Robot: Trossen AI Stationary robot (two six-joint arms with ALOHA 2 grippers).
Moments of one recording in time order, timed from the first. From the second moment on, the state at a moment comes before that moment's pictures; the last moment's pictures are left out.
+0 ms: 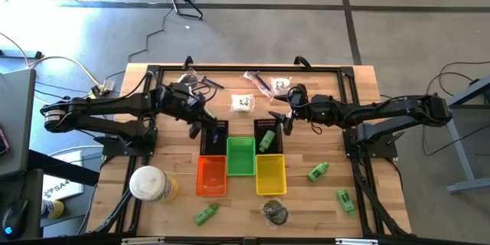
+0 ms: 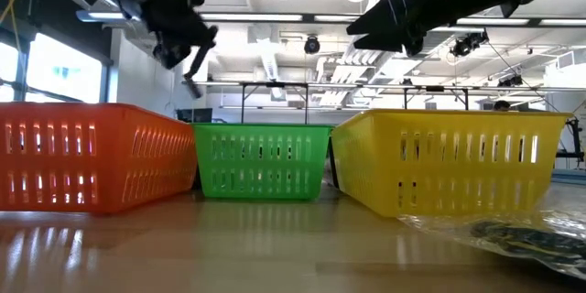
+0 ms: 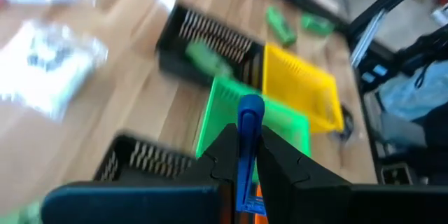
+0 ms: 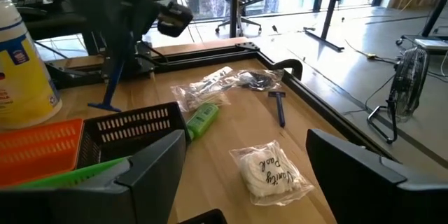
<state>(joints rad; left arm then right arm) 0.25 0.97 0.68 -0.23 0.32 -0.36 -0.09 1.15 0.58 0.36 0.26 0.07</state>
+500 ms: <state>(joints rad) 0.15 1.08 0.68 -0.35 0.26 -0.42 -0.09 1.16 0.58 0.35 0.26 0.08</state>
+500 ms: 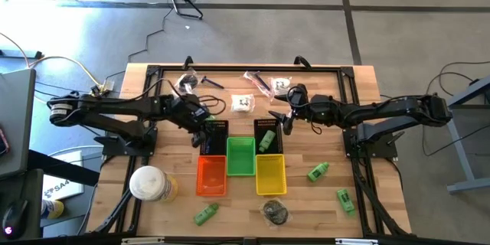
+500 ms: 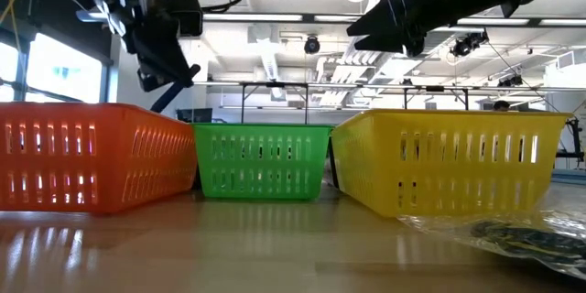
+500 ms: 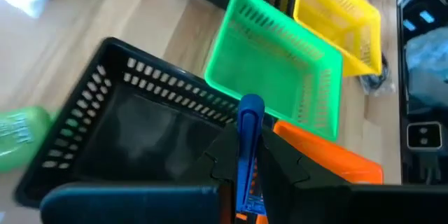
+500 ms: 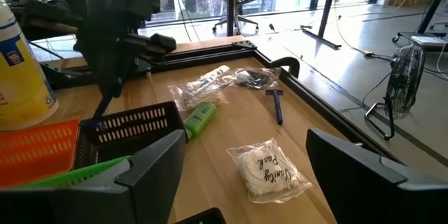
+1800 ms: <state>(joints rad) 0.14 1.21 0.68 -0.37 0.14 -0.36 -0.09 1.16 0.58 0.35 0.26 0.07</state>
